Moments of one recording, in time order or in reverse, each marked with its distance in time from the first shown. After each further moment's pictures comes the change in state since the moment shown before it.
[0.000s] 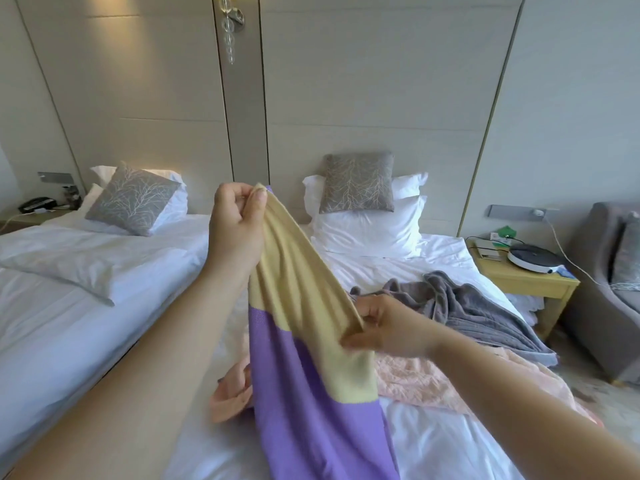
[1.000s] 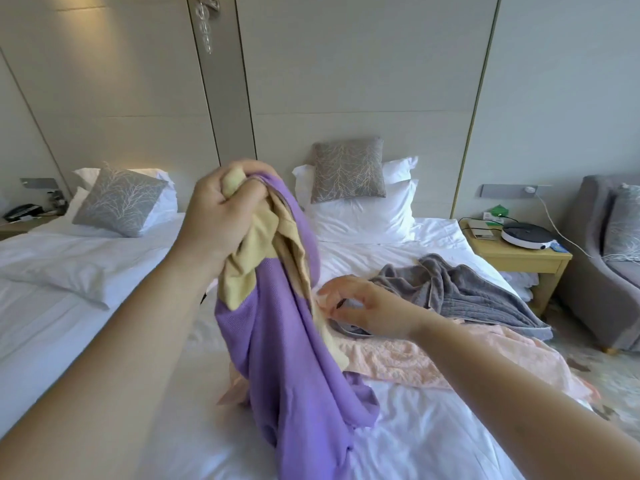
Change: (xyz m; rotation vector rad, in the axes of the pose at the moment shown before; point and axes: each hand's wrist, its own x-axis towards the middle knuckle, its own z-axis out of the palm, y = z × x) left_hand -0.011 0.045 0.000 -0.054 -0.274 0.146; right_hand 0.011 0.021 0.003 0.043 0.054 -0.146
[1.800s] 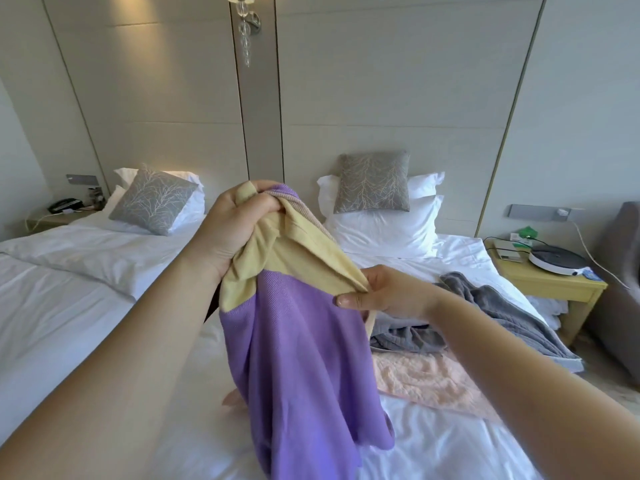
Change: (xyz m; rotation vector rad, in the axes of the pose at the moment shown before) left_hand 0.005 -0.012 -0.041 -0.175 -0.060 -0.224; right_hand 0.034 -0.038 -0.011 0.175 -0.165 0.105
